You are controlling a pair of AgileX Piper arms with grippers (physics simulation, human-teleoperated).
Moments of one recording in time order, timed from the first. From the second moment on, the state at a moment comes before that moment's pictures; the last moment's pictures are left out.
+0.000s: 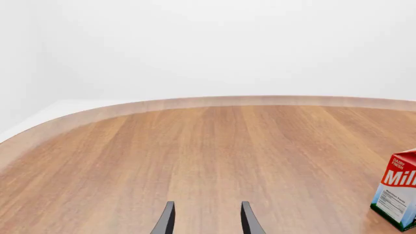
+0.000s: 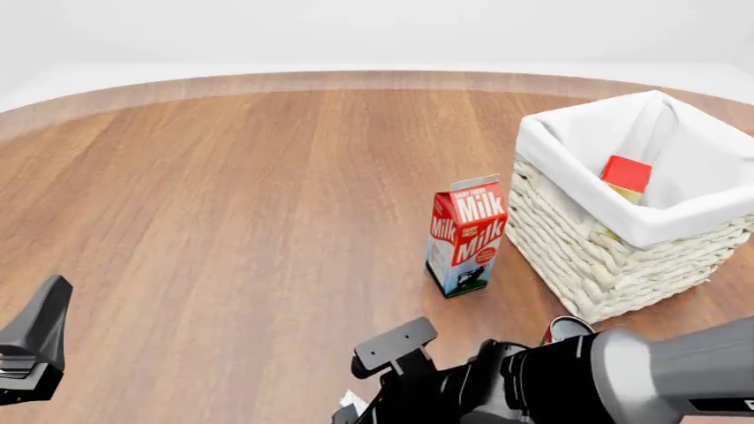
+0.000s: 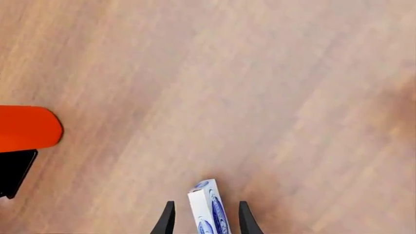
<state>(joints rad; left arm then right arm) 0.00 0.01 0.00 0.00 0.00 1.10 1.68 -0.63 0.01 0.56</state>
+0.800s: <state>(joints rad) 0.00 0.01 0.00 0.00 0.00 1.02 1.59 -0.76 0.22 0.42</state>
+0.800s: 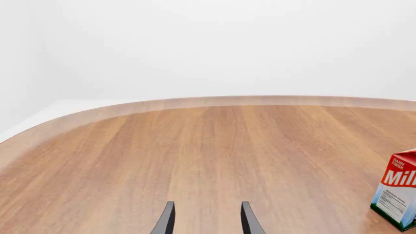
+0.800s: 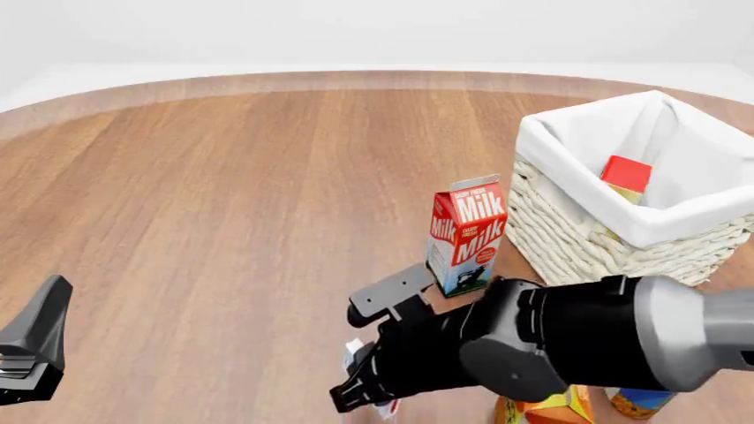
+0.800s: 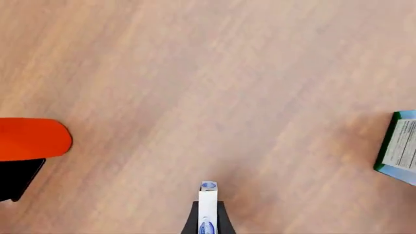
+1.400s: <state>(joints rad) 0.00 0.01 0.00 0.00 0.00 0.93 1.44 -0.98 0.50 0.21</state>
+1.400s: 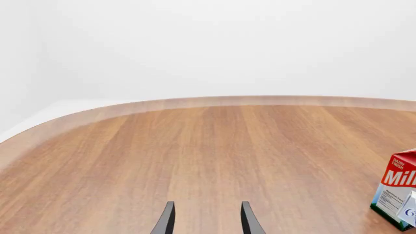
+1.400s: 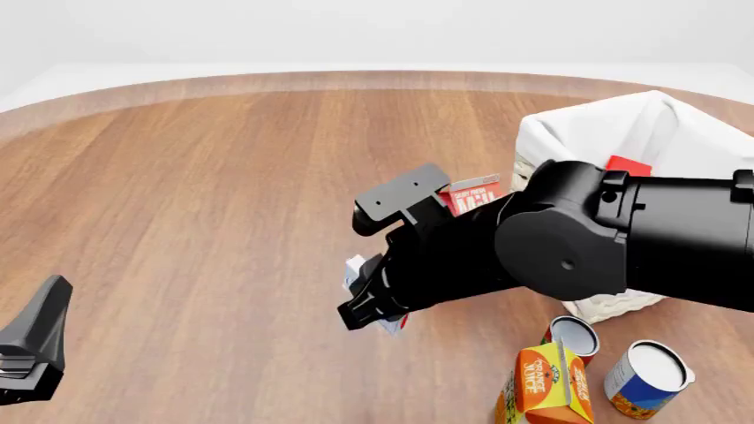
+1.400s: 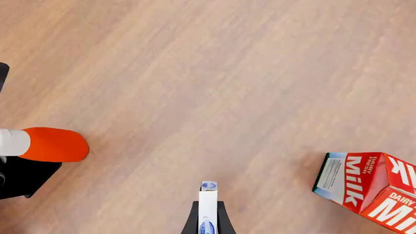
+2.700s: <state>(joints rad) 0.00 0.01 0.00 0.00 0.00 0.52 1.03 -1.24 0.85 -0.15</state>
